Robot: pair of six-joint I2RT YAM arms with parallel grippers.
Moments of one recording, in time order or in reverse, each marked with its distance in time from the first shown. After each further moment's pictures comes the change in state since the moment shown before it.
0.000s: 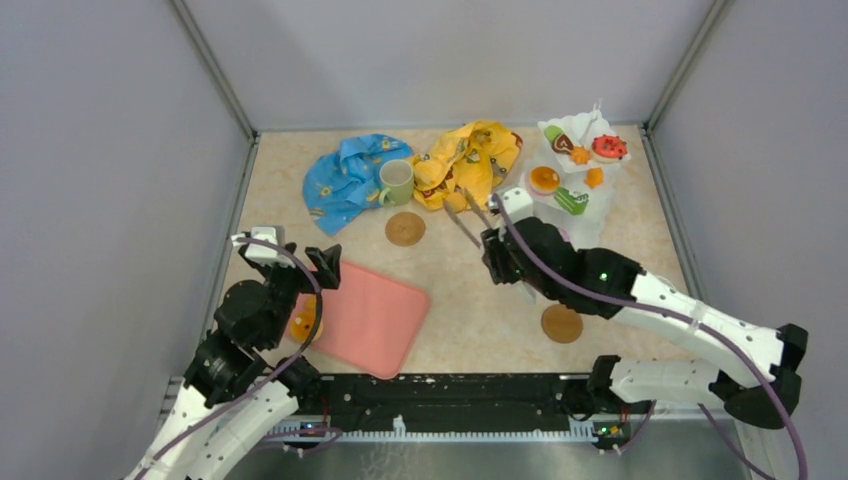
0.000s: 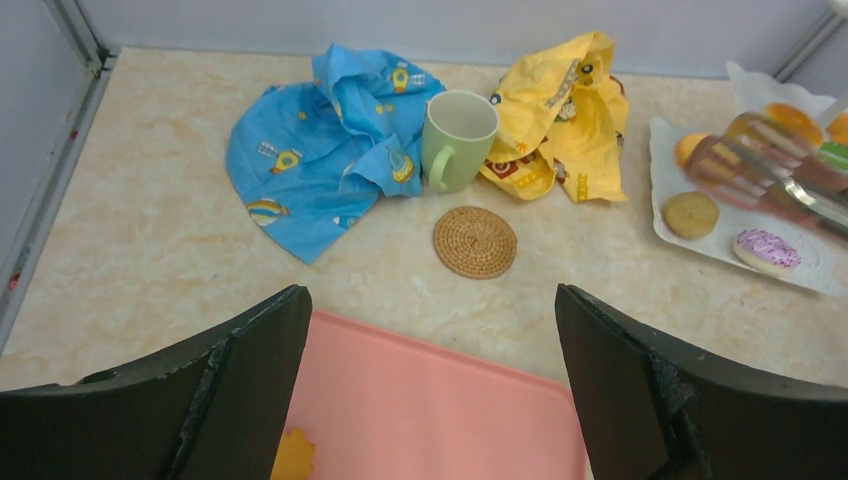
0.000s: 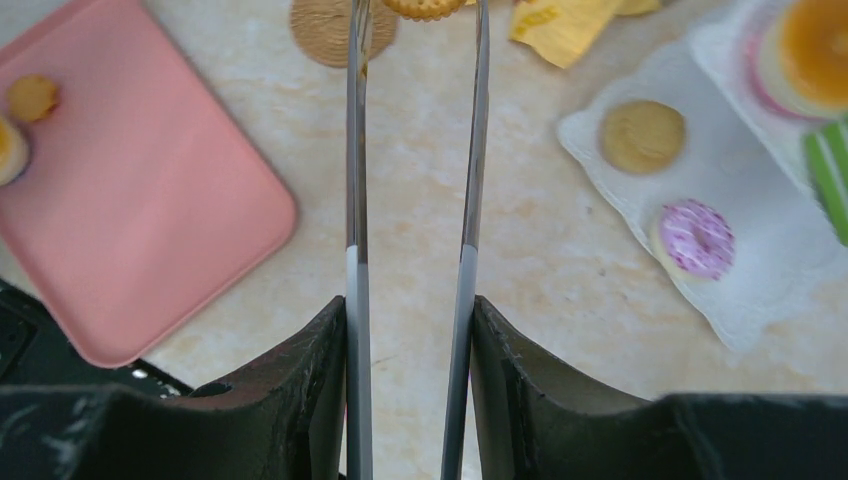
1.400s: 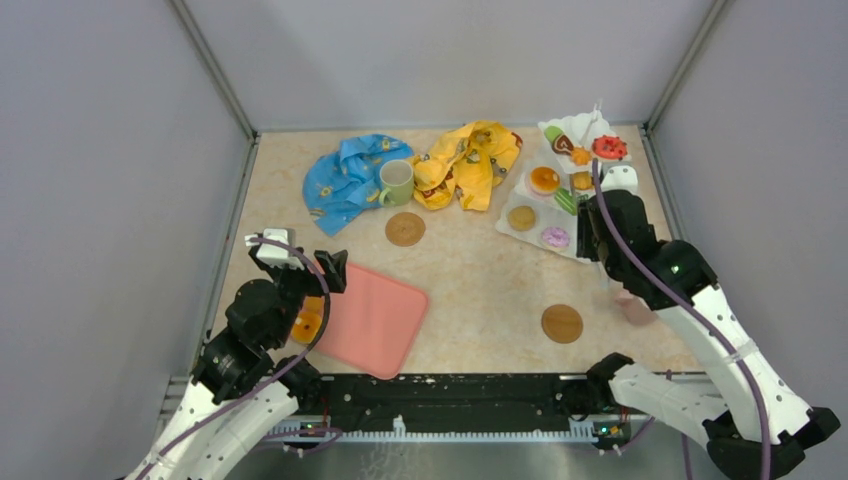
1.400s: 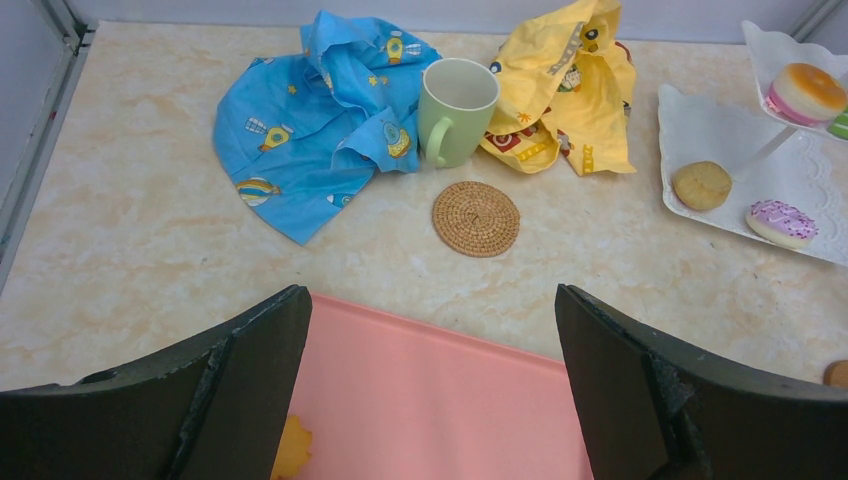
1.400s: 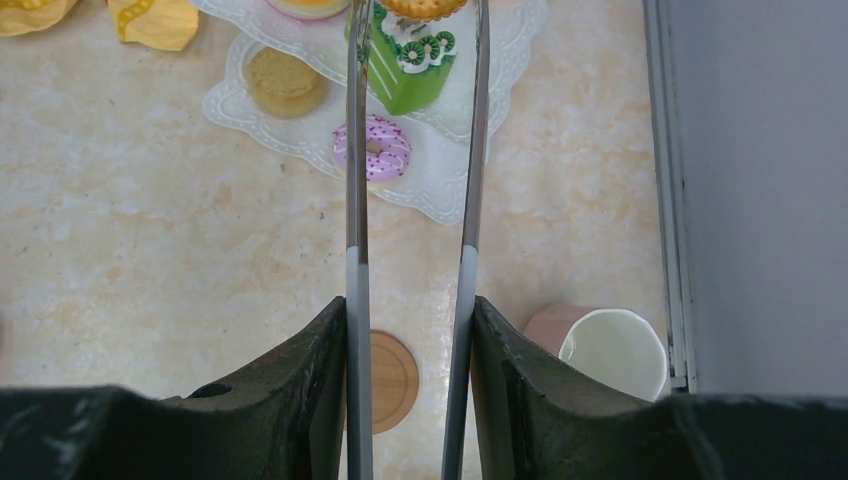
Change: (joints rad) left arm 0.000 -0.001 -0.082 0.008 0.027 -0.009; right arm -0.537 -0.197 0.051 -0.322 0.092 -0.061
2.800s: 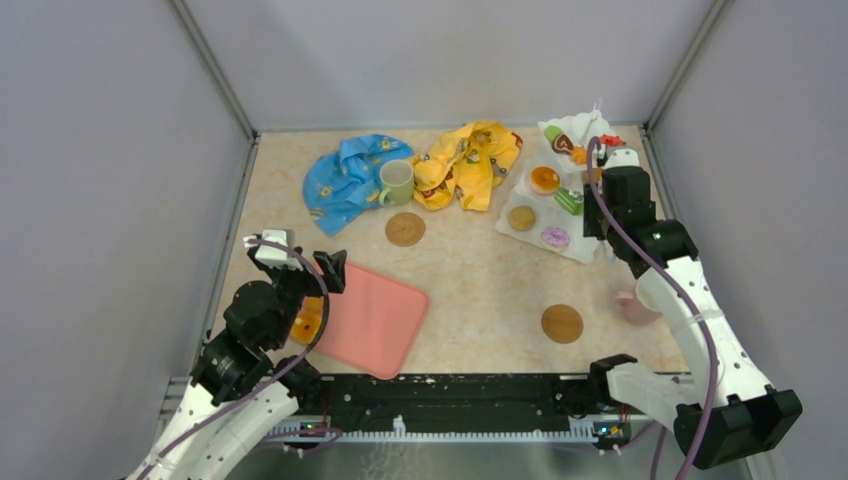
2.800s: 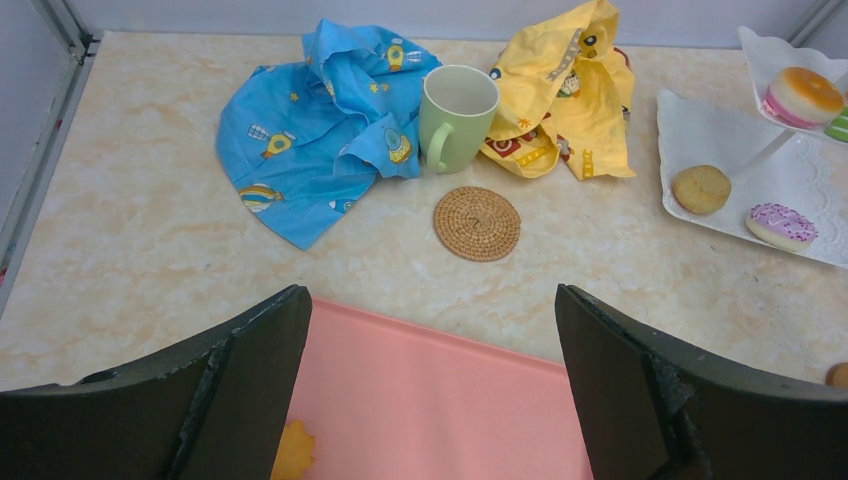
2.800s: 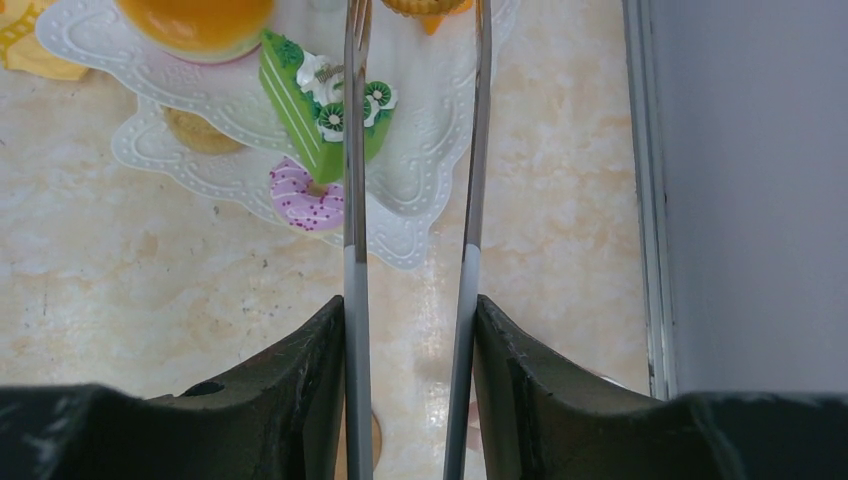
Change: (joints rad) left arm 0.000 -0.010 -0.001 0.005 -0.001 0.013; right arm -0.307 0.129 -0.076 0.217 -0.188 -0.195
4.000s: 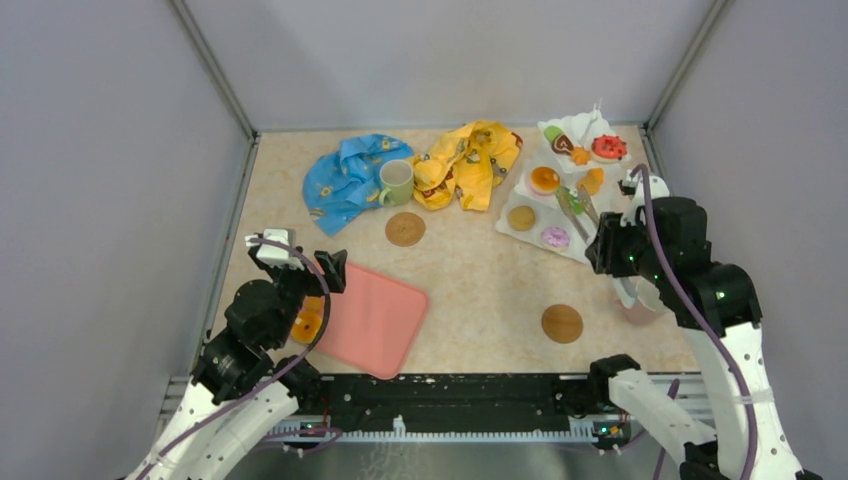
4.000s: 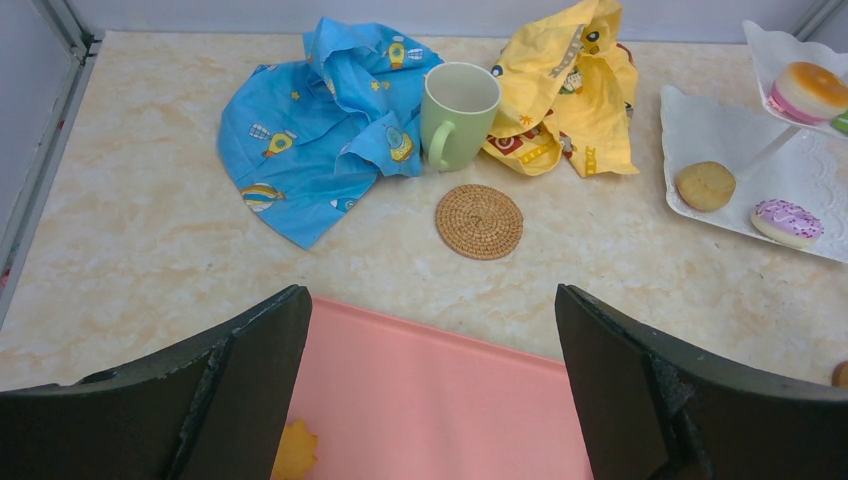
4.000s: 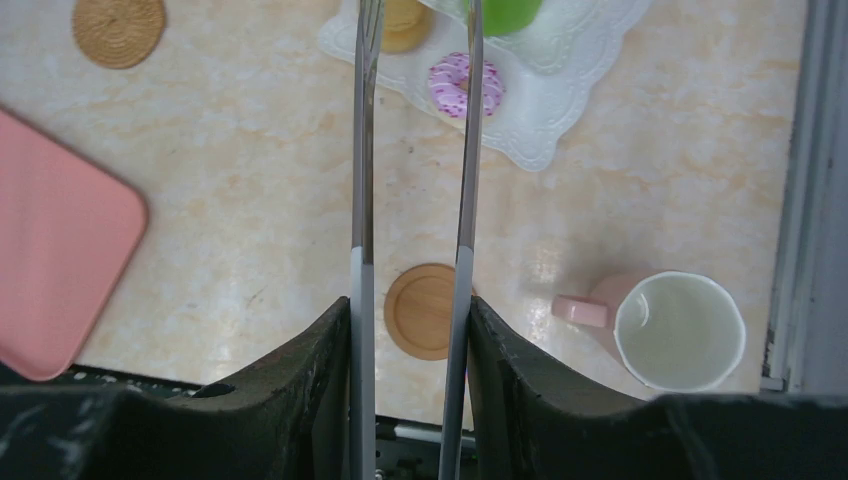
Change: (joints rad) left arm 0.000 0.006 0.000 0.001 0.000 0.007; right arm -0.006 -0.220 0.140 -0.348 -0.283 0.084
